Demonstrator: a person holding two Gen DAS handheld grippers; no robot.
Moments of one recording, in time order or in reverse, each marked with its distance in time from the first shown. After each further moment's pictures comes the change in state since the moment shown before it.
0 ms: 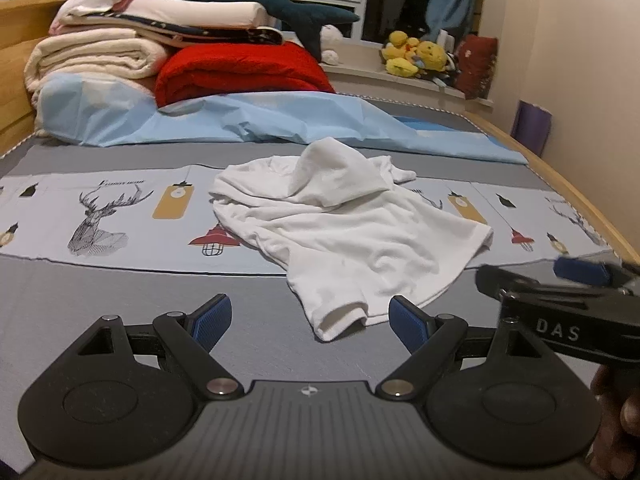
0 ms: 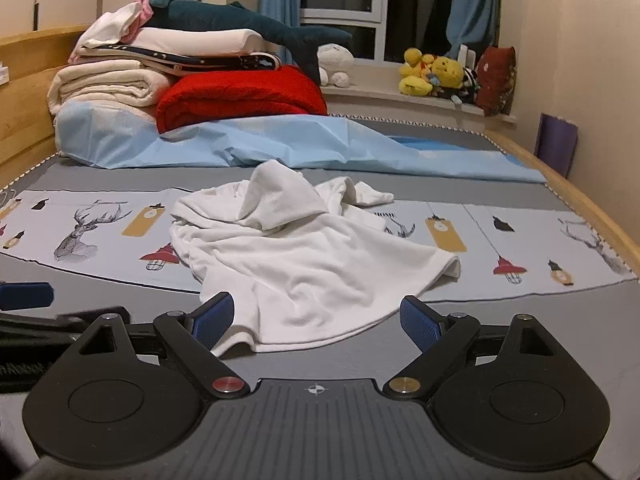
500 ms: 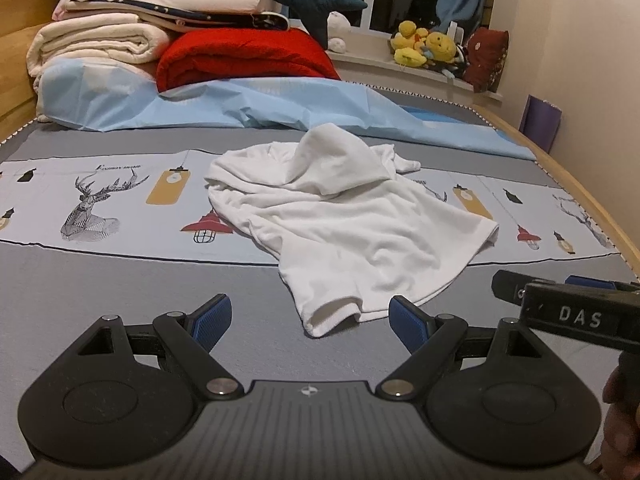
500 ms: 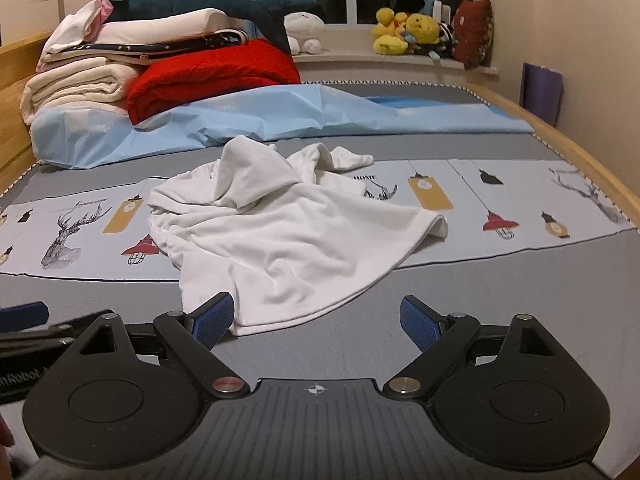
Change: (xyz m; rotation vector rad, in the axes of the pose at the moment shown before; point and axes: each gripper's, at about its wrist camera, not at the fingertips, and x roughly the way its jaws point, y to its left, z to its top) left arm 0.022 -0.017 -0.002 -0.012 0.039 0.017; right arm 0.017 -0.028 0.000 0.116 0.114 -0.008
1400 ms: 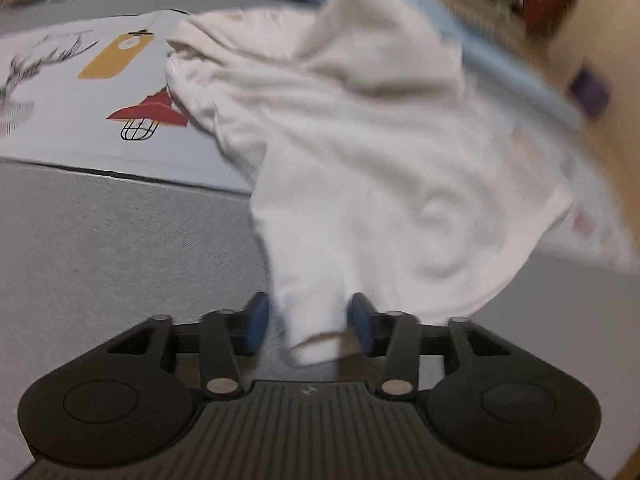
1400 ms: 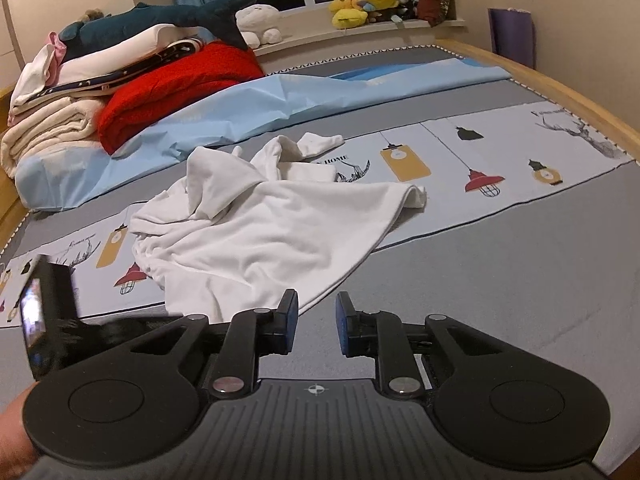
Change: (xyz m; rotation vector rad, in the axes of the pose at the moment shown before) left arm 0.195 0.011 0.004 -0.103 0.355 -0.026; right arm 0.012 -0.054 0.010 0.176 0.062 0.019
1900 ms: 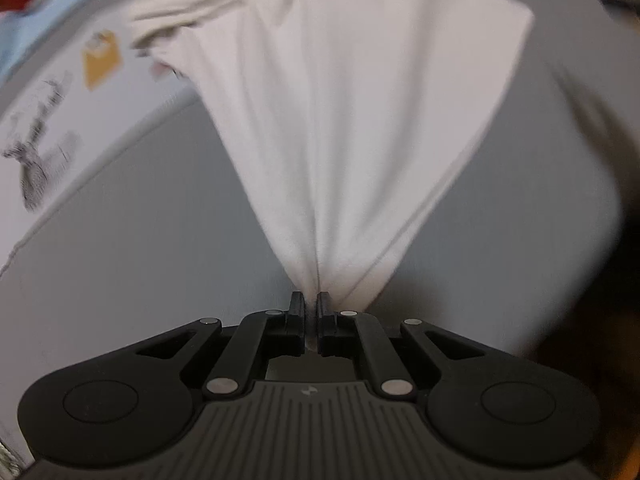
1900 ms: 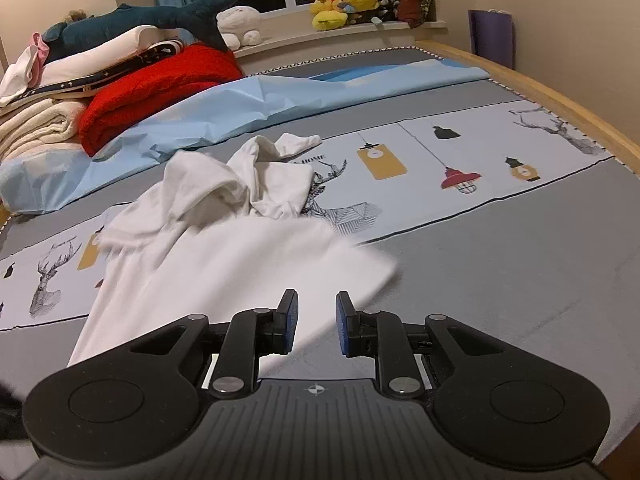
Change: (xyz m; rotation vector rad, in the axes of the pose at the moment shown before) left arm -0.110 0.112 -0.055 0.675 0.375 0.014; right arm -0.007 -0.007 -0.007 0.010 -0.004 -0.073
